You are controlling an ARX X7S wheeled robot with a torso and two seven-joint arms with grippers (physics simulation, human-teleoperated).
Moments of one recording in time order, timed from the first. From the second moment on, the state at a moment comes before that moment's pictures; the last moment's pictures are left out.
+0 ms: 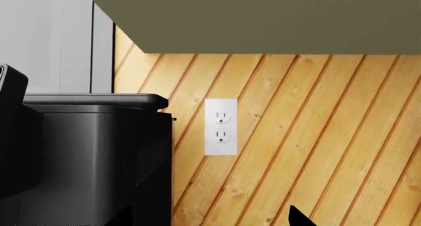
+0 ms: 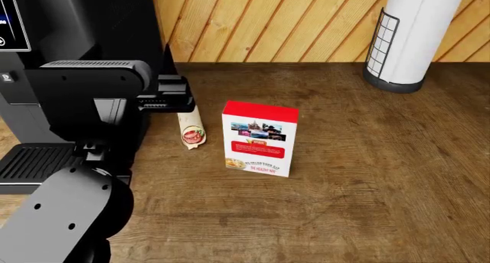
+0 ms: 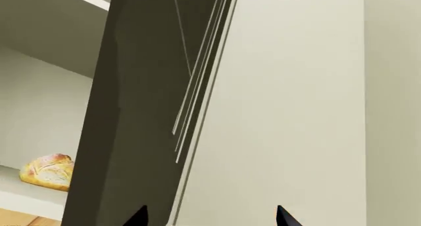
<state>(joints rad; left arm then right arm) -0.64 -0.27 0.16 0.67 -0.46 -0.82 -0.43 2.08 0.68 -0.73 -0.38 1.48 1.11 1.17</state>
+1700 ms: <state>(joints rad) -0.57 -0.31 0.12 0.64 -0.49 -0.72 -0.44 2.05 0.43 -0.90 -0.02 0.97 0.95 0.86</state>
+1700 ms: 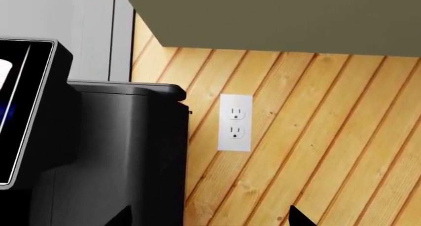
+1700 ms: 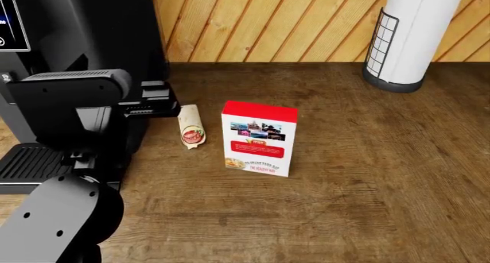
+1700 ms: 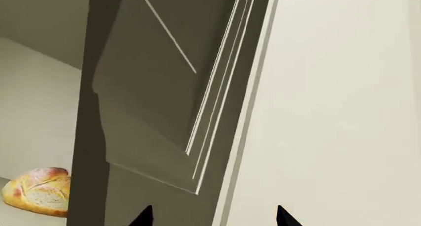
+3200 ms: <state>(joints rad) -0.53 -0.33 0.10 0.58 -0.51 -0.62 -0.43 2.01 0.13 -1.08 0.42 0.44 0.81 0.66</state>
